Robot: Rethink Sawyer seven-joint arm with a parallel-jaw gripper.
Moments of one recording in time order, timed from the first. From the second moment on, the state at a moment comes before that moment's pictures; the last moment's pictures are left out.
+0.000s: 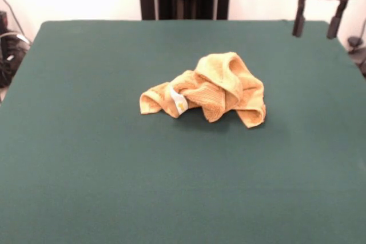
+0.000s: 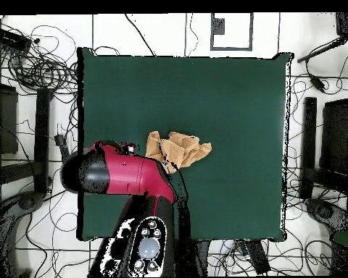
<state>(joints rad) 0.23 -0.69 -0.19 1.70 0.21 0.40 1.74</state>
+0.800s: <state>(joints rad) 0.20 -0.61 -0.18 1.68 0.15 0.40 1.74</state>
